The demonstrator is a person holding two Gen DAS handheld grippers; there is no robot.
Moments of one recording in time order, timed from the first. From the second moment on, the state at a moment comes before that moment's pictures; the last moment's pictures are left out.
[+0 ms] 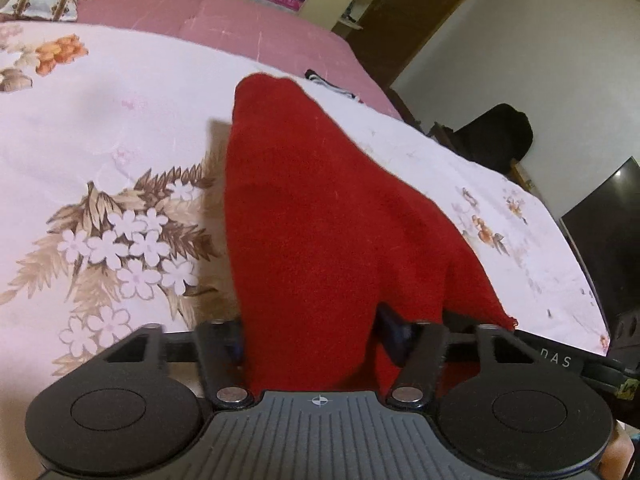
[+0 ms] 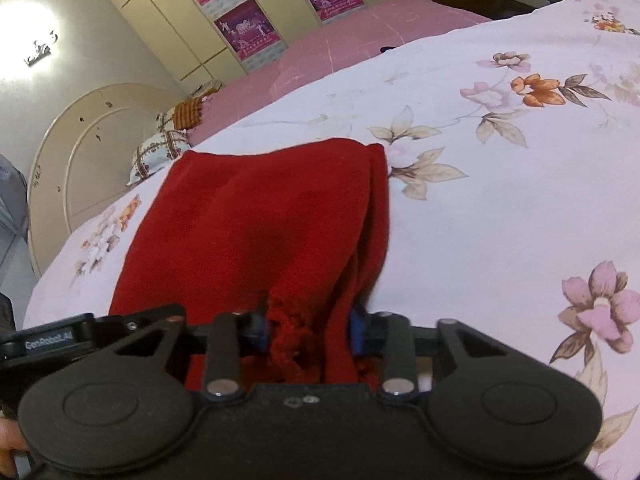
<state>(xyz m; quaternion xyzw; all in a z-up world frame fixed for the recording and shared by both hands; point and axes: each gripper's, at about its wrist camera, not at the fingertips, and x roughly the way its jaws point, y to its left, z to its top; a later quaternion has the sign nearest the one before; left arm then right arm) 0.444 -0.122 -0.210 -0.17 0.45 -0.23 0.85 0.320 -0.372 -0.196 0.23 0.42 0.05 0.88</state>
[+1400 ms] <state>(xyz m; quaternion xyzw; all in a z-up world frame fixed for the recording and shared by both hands) 0.422 0.142 -0.174 -0.12 0.35 -0.08 0.93 0.364 -0.134 -0.163 0.15 0.40 0.10 0.90</state>
